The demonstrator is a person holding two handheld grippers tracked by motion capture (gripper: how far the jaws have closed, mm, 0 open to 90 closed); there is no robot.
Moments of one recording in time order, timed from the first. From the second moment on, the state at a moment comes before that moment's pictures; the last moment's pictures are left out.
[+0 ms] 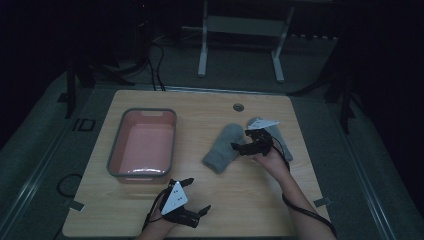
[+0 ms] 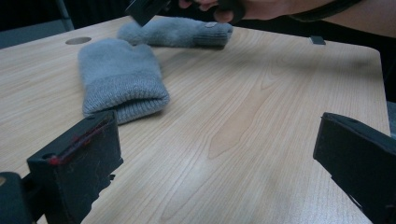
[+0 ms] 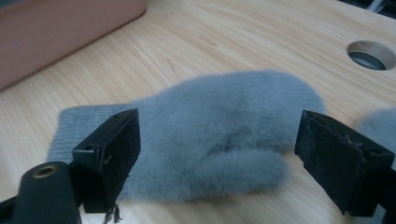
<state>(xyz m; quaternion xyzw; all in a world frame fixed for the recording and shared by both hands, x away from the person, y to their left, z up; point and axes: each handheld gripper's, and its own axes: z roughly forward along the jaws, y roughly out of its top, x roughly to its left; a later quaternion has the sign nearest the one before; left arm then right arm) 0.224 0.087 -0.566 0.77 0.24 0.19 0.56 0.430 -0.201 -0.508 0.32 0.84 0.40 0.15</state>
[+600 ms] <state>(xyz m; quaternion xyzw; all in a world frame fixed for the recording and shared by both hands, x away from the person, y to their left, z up) 0.224 0.087 -0.566 0.77 0.24 0.19 0.56 0.462 -0.167 -0.536 0.31 0.87 0.35 0.12</state>
